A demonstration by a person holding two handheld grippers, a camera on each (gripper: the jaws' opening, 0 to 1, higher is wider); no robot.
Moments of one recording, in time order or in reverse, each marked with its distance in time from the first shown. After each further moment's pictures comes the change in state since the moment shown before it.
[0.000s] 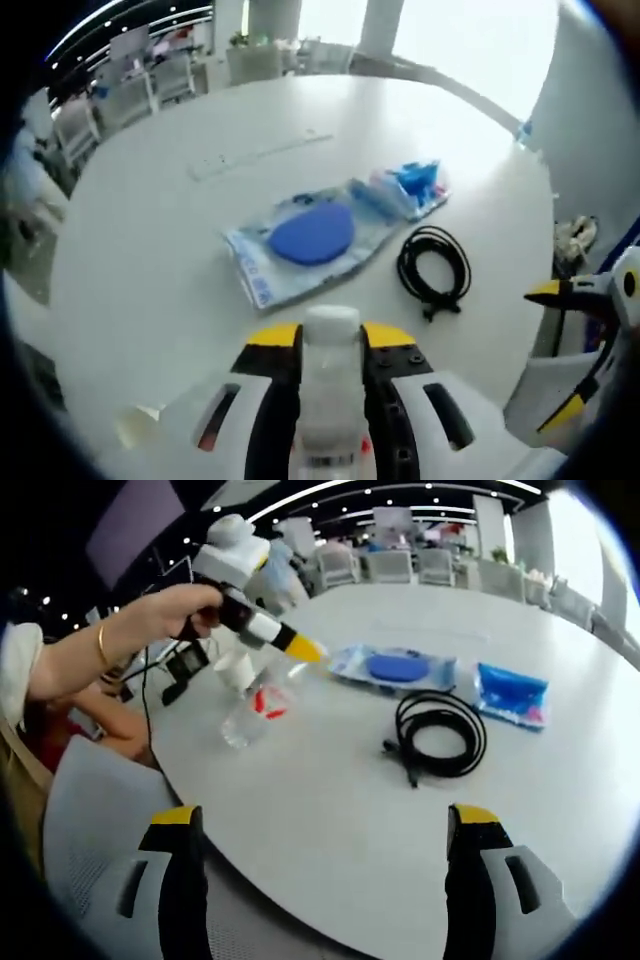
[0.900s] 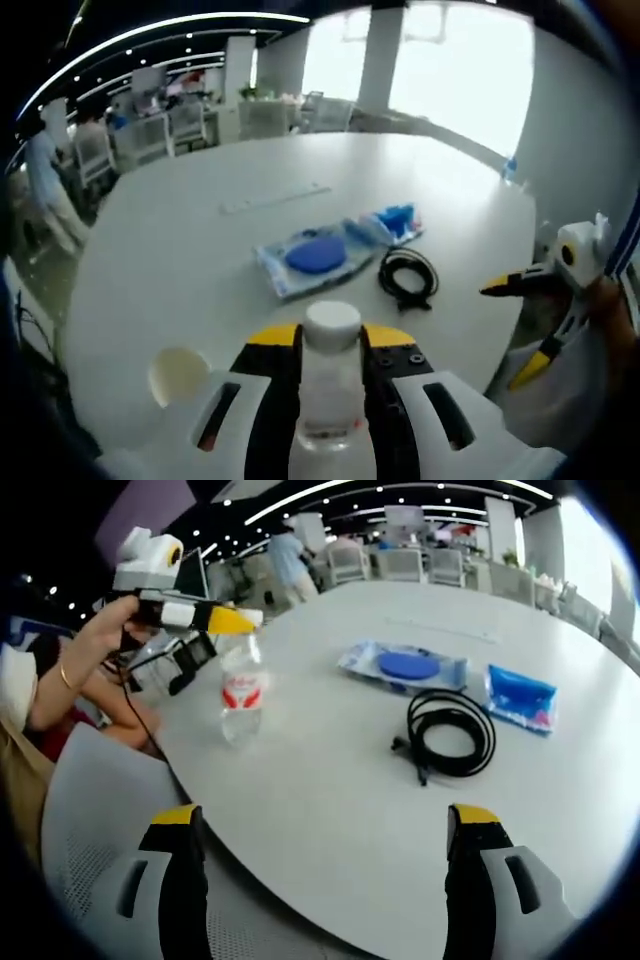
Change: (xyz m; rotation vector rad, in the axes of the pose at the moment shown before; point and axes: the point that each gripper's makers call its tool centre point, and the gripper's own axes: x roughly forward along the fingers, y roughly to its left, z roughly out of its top) left arm -0.091 -0.002 -0.022 -0.001 -0.233 -0.004; right arm 0.000 0.008 -0.003 -0.043 0.020 0.024
